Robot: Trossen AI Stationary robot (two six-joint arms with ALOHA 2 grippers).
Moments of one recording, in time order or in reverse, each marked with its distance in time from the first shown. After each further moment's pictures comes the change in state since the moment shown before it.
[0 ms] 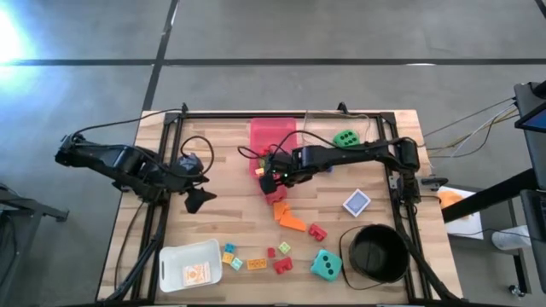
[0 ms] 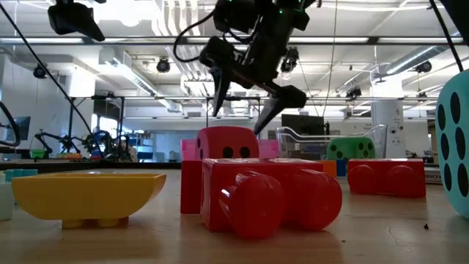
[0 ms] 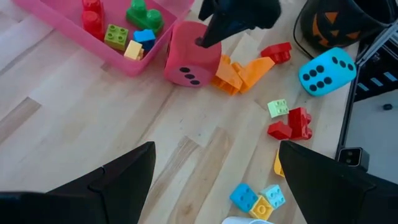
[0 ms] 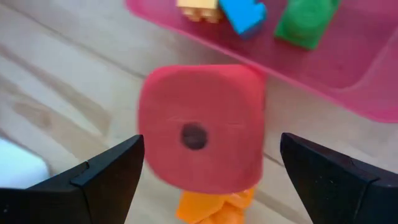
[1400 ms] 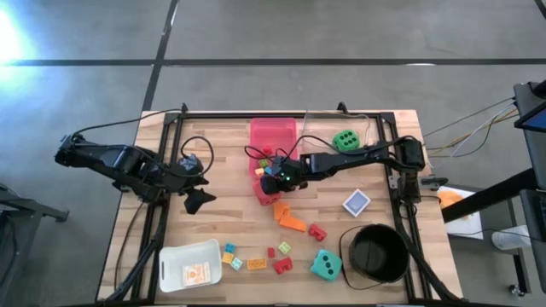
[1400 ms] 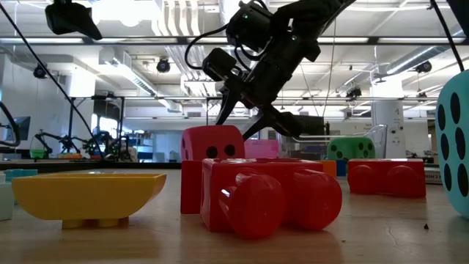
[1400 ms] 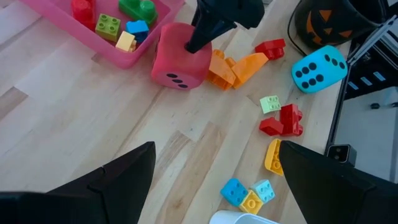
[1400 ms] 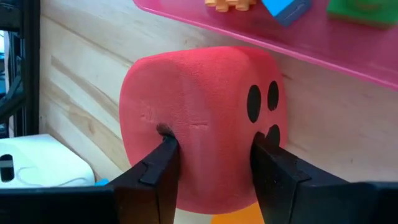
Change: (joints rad) left arm 0.001 0.000 0.001 0.004 0.034 -0.031; right arm 0.002 -0.007 -0.277 0.447 -0.064 0.097
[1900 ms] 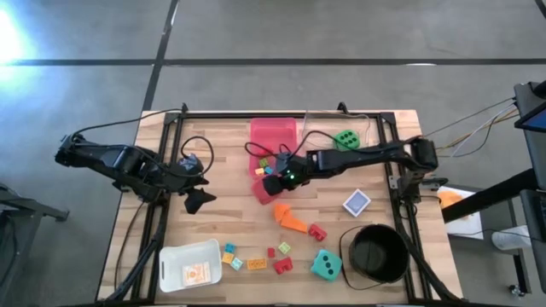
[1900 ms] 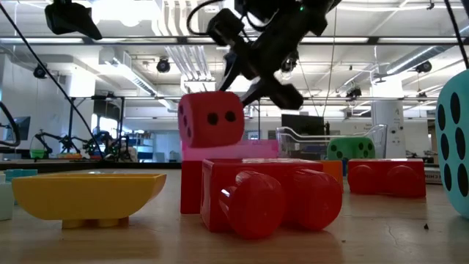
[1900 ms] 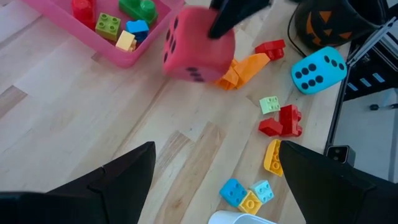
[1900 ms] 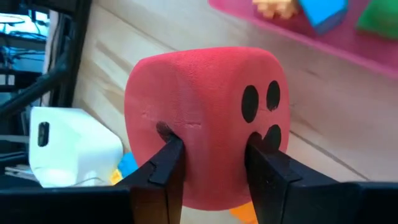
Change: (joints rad) left arm 0.000 0.000 0.000 0.001 0.000 -0.007; right arm 0.022 -0.147 0.033 -0.068 -0.003 -0.078
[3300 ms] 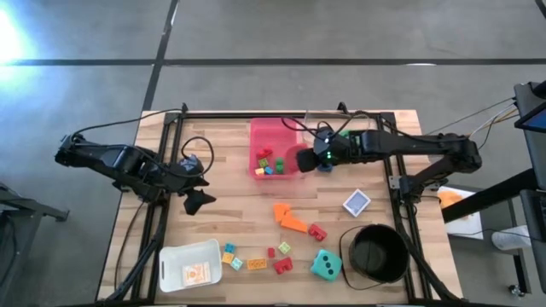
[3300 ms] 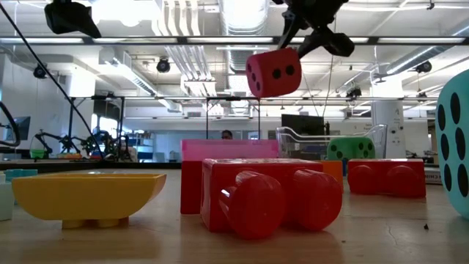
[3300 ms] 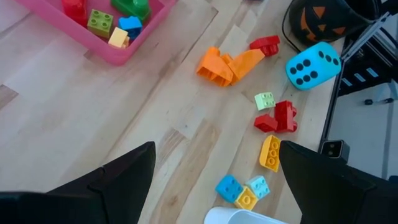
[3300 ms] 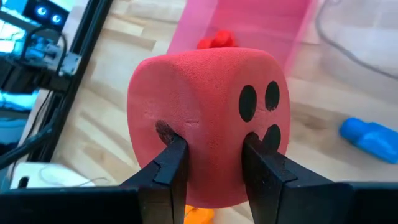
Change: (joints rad) left arm -0.001 0.000 0.001 0.006 0.026 0.009; right arm -0.037 -0.396 -0.016 -0.403 0.325 -0.037
